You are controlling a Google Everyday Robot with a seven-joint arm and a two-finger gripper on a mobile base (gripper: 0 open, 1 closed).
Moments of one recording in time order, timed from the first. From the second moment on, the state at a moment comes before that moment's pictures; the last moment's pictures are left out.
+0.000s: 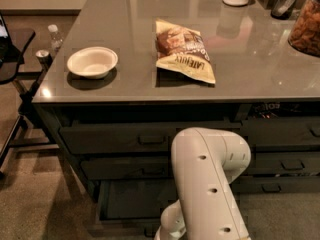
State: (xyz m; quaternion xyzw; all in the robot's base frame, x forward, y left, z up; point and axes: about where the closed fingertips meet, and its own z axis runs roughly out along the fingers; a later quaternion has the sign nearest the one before) arm 0.320 0.012 0.169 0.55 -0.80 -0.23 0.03
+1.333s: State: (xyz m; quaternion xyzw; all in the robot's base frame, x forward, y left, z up) arm 0.343 0.018 0.218 0.49 -0.84 -0.22 -0.02
